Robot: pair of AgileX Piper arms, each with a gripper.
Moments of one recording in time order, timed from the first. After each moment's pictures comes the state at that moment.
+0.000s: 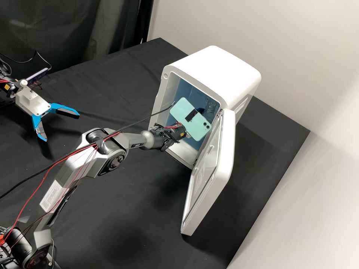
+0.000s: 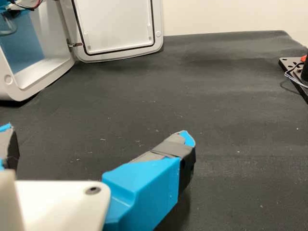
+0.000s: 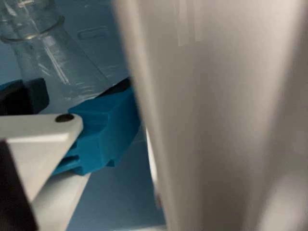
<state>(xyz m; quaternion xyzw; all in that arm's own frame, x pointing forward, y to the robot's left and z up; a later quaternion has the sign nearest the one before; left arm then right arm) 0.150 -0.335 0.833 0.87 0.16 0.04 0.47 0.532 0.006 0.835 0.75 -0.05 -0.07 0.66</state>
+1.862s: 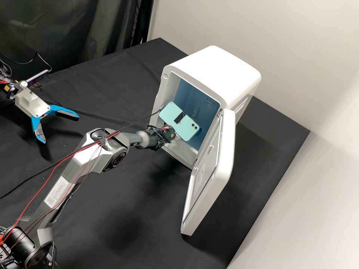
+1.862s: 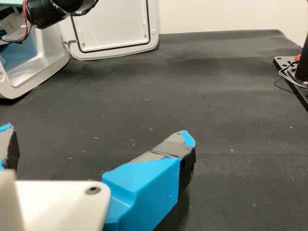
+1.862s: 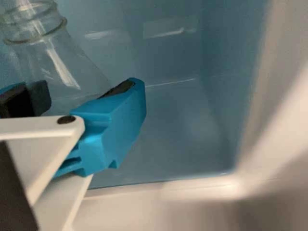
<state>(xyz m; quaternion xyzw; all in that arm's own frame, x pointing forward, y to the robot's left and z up) 0.153 -0.336 0.829 0.87 0.16 0.03 0.47 0.542 -0.006 0.770 0.73 -0.01 -0.14 0.67</state>
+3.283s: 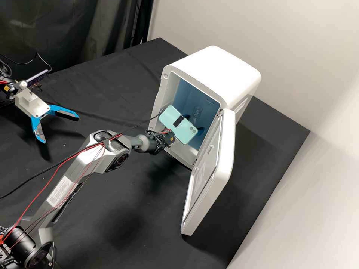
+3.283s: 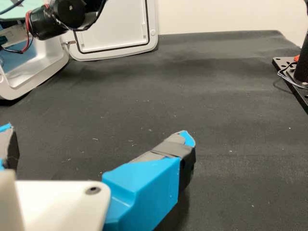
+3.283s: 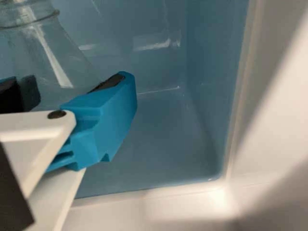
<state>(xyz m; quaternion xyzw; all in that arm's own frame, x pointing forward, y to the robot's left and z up) 0.153 -0.337 0.829 0.87 0.16 0.03 0.47 0.545 -0.019 0.751 0.72 -0.01 -0.11 0.69</state>
